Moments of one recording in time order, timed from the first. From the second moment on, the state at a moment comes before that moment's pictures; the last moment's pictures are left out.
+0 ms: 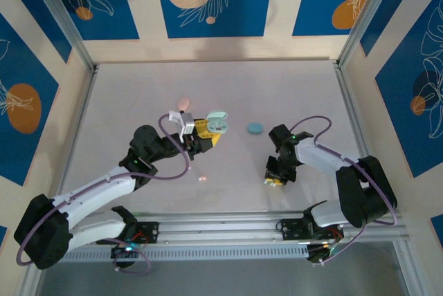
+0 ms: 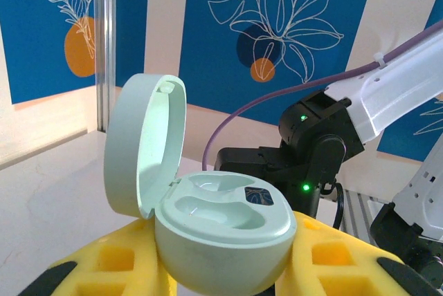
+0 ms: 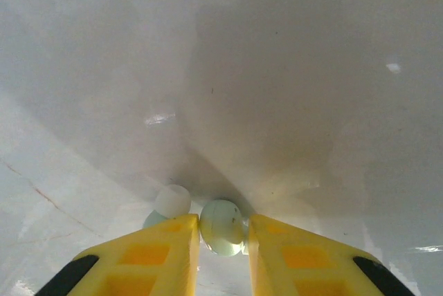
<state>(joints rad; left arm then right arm) -0.69 1.07 0.56 0.63 0.55 -0.21 0.41 1.39 0.70 -0.87 -0.22 0.72</state>
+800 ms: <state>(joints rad) -0.69 1.07 0.56 0.63 0.55 -0.21 0.42 1.46 0.73 -0.88 -0.20 0.68</state>
